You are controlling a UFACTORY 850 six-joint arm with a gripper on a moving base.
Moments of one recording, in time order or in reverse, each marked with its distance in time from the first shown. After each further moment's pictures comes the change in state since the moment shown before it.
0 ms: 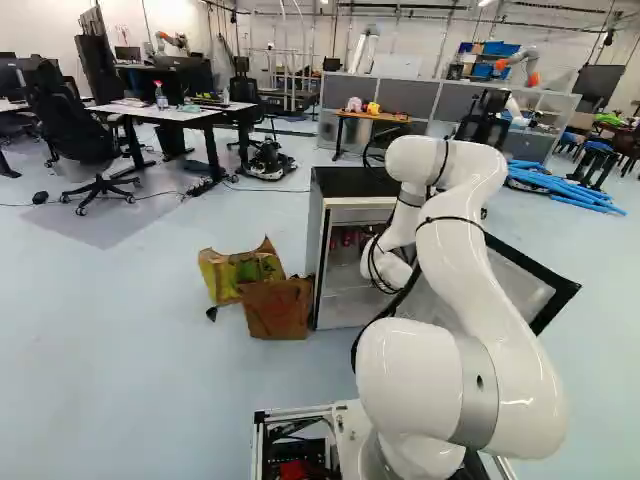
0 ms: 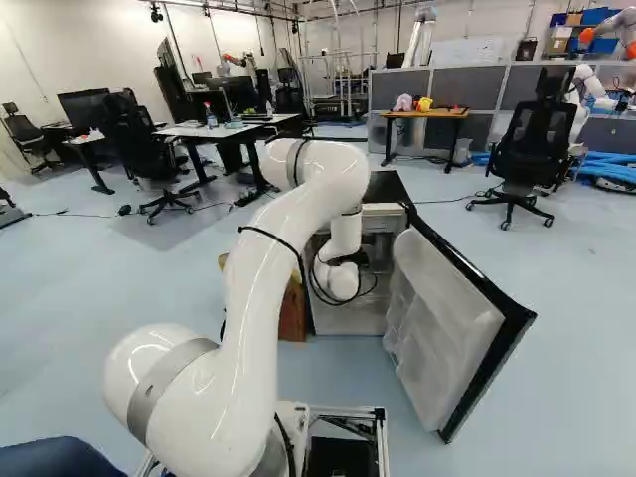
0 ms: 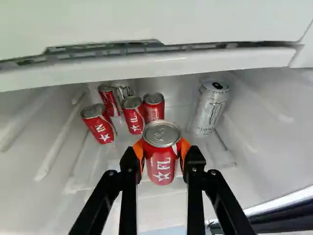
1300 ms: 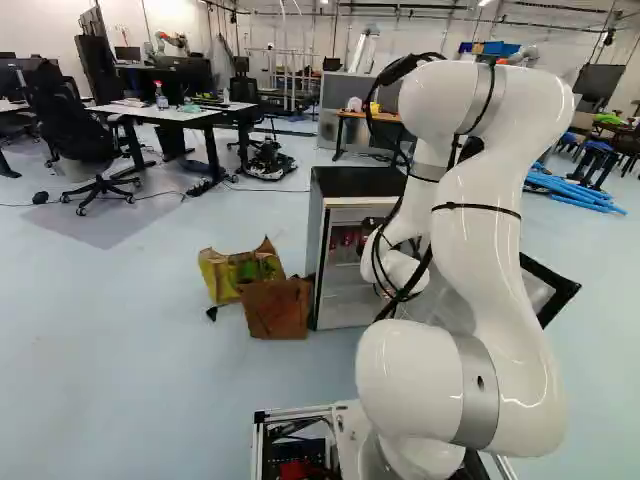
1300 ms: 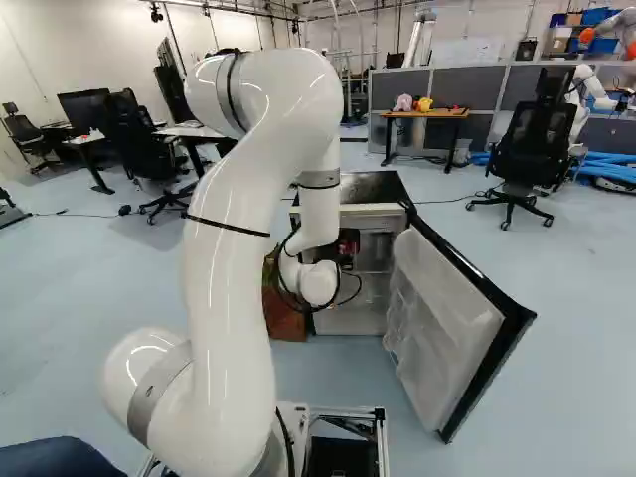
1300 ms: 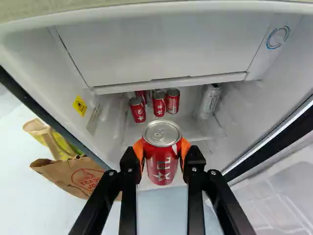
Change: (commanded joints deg) arm 1.5 24.4 28.6 0.0 0.0 0.0
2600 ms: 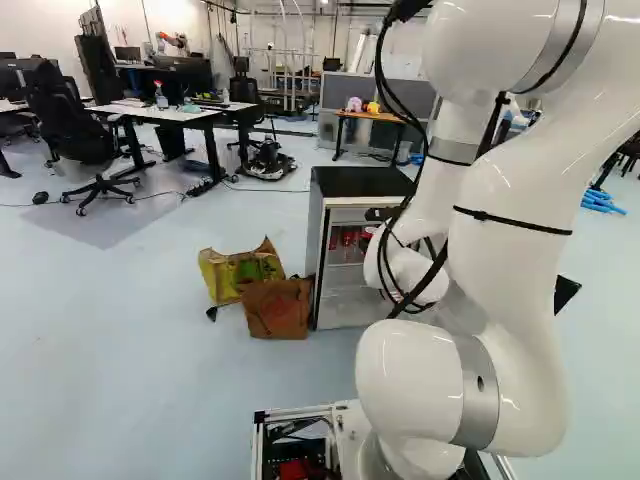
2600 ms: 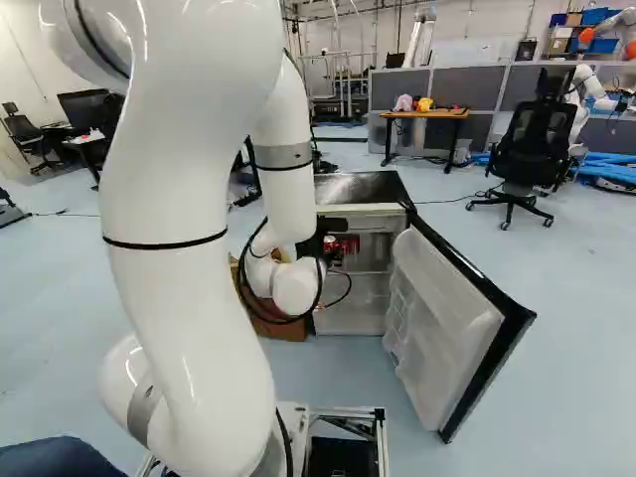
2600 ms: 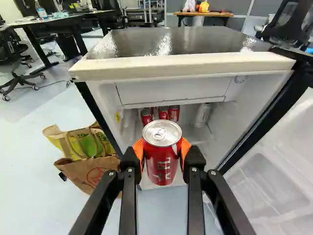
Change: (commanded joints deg) arm 0.1 19.8 14.8 0.0 0.0 0.0
